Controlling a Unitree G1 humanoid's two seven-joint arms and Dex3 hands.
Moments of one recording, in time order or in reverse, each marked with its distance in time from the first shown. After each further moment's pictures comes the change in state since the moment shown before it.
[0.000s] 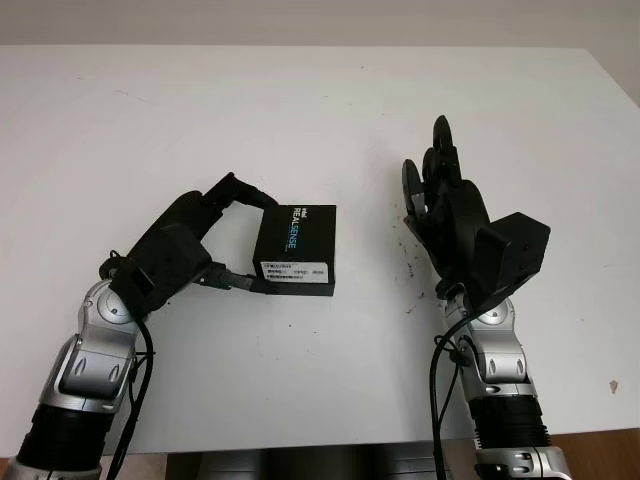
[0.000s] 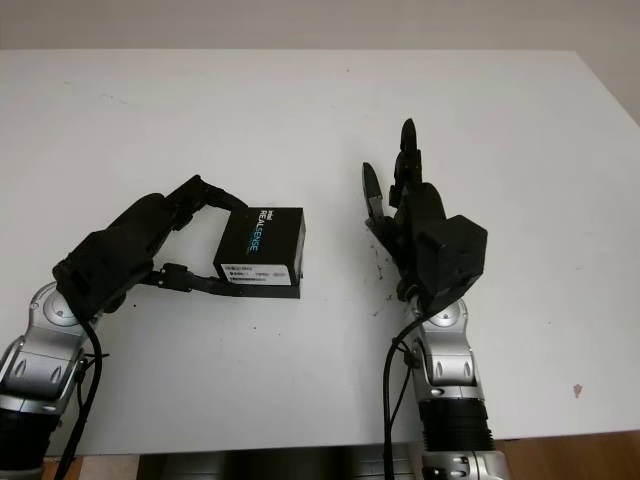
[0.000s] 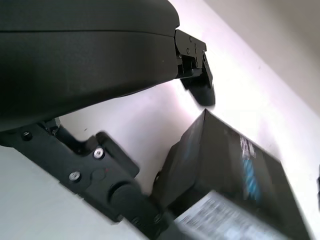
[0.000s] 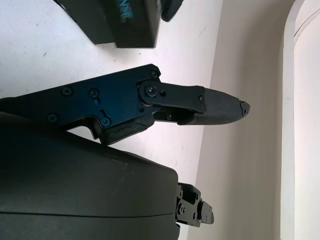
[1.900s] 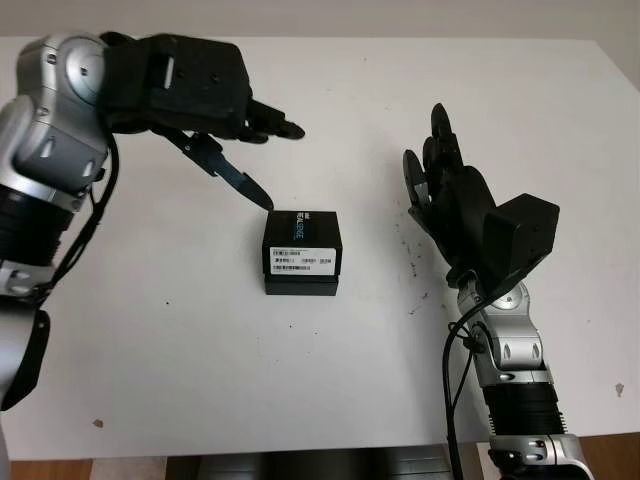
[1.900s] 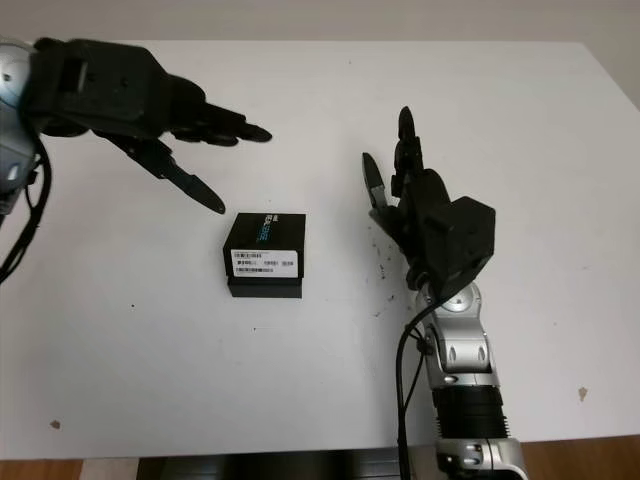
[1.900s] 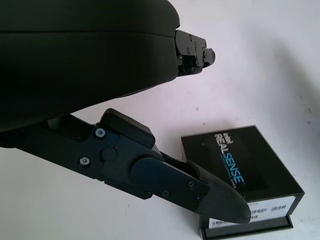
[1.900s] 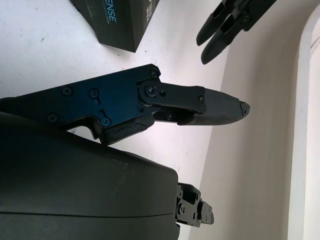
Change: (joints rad) left arm -0.888 0.231 -0.376 0.432 0.128 0.020 -0.802; right arm -0.043 -0.065 0.013 -0.020 -0.004 0.072 0.038
